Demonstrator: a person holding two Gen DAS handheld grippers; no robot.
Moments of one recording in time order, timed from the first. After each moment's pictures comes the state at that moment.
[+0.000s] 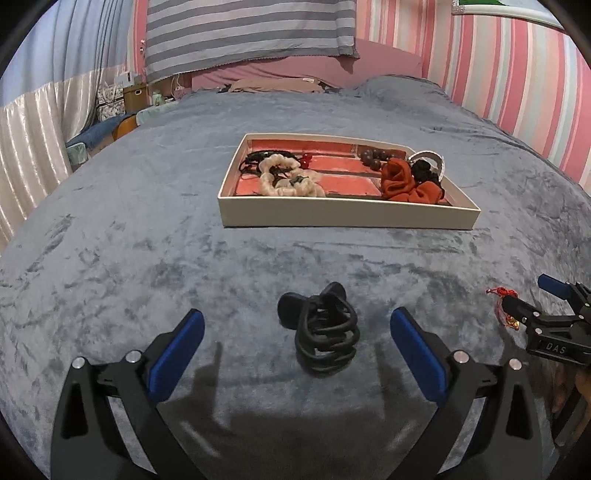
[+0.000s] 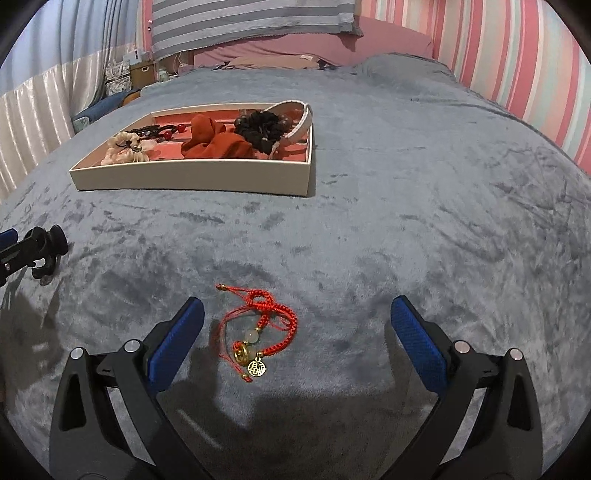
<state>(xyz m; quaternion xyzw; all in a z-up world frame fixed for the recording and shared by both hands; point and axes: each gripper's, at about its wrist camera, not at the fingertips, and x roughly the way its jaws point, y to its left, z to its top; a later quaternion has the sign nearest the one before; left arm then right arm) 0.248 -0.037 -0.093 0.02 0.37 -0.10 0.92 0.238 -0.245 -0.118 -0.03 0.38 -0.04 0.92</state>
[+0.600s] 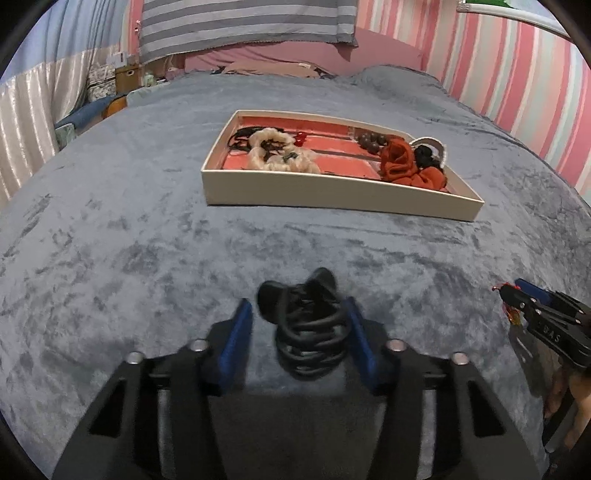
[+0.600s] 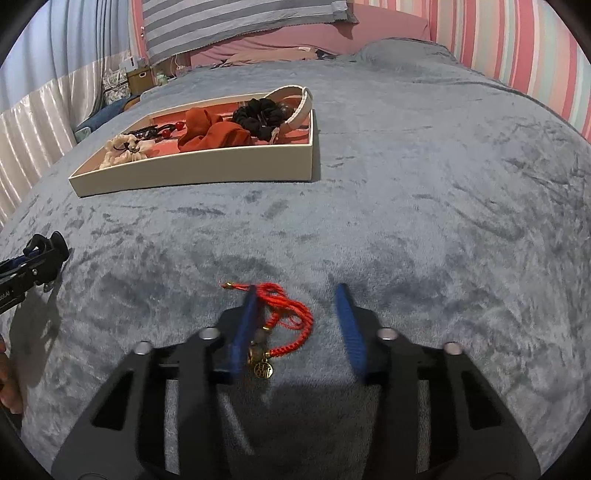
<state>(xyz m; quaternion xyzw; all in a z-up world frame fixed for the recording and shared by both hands) 0.267 -0.038 -0.112 0.00 0.40 -0.13 0.91 0.246 -0.253 -0.128 0.01 0.39 -0.03 0.92</state>
